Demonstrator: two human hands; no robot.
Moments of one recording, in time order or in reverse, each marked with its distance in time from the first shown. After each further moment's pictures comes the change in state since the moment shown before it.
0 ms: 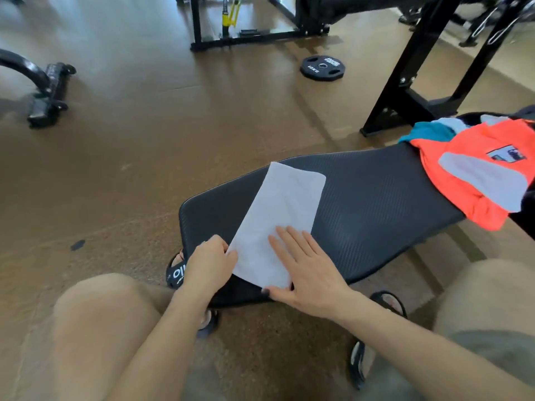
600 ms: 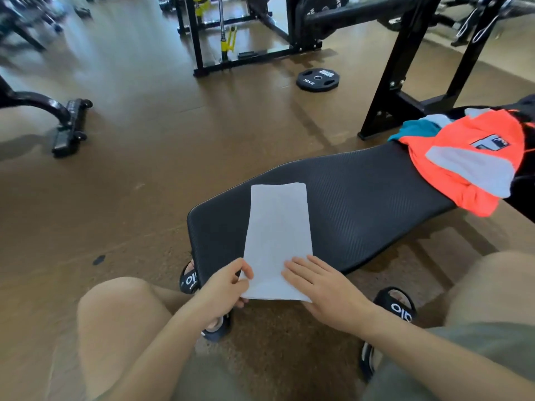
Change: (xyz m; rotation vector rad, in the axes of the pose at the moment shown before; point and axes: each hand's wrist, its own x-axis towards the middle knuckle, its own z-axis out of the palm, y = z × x) left_hand -0.060 -0.009 0.002 -0.279 -0.340 0.067; right_hand -0.061 0.014 0.026 -0.049 0.210 -0.189
